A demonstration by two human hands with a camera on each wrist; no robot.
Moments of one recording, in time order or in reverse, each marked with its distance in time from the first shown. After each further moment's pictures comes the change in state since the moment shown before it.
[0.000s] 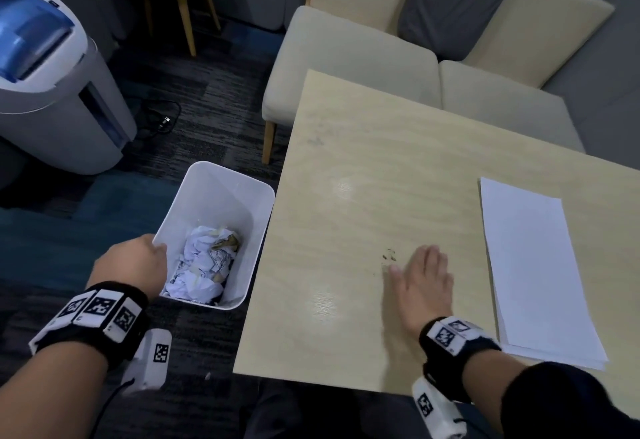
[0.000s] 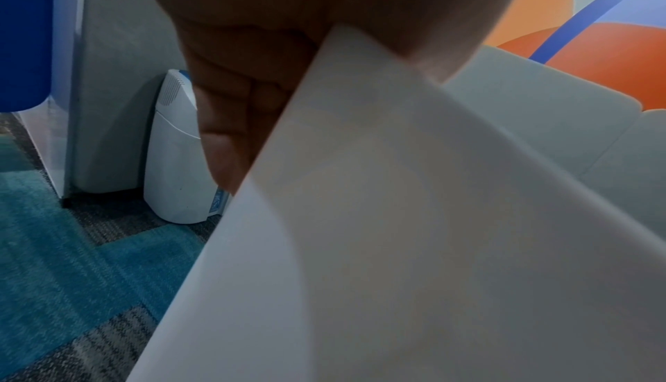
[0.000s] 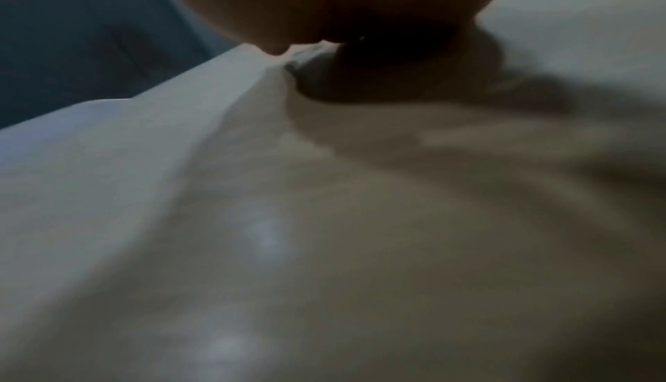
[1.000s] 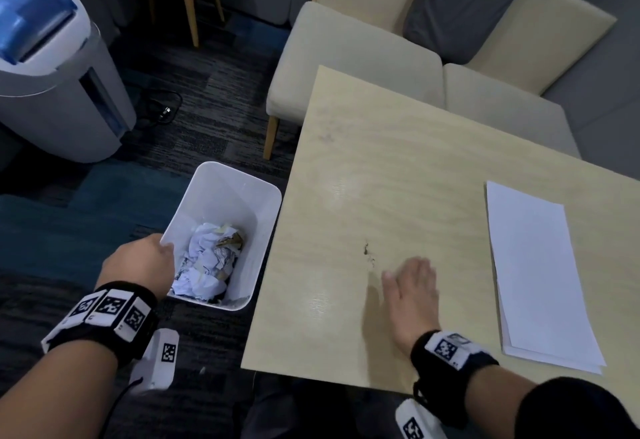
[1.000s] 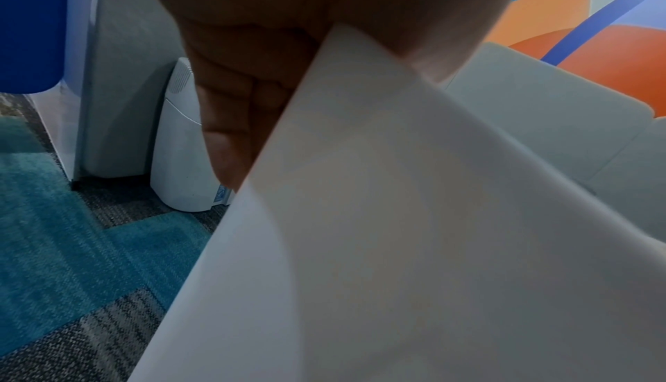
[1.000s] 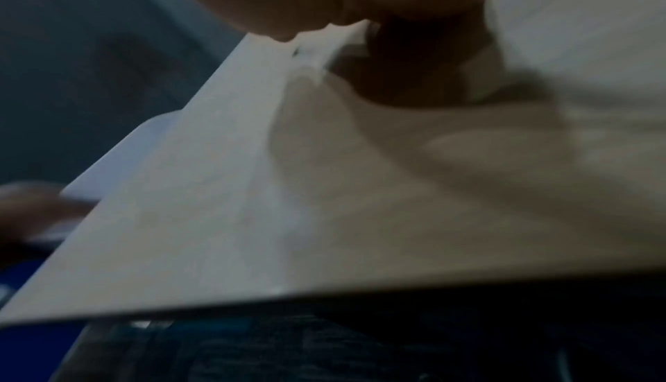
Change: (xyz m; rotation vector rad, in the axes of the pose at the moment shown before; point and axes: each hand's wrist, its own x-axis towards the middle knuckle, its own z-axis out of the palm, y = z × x) left_hand 0.005 -0.014 0.015 -0.049 -0.032 -0.006; right_hand -0.030 -0.028 0.009 0.175 -0.050 0.010
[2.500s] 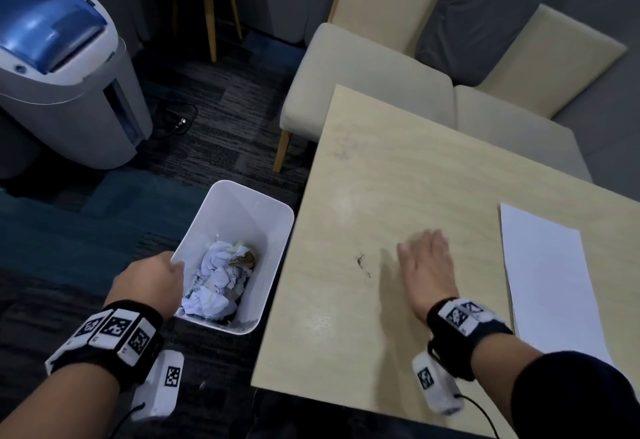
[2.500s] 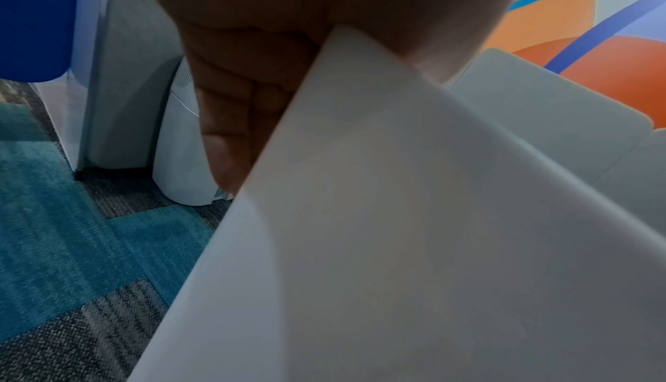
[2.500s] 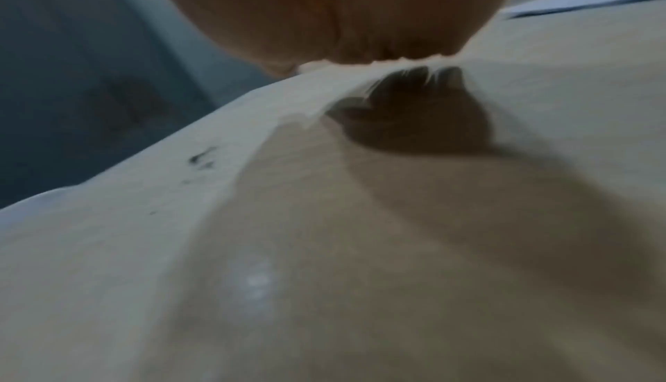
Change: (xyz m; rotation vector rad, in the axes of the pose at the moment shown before) left_hand 0.004 -0.017 0.010 -0.025 0.002 0.025; right_hand 0.062 -0.022 -0.031 -0.188 0.135 -0.163
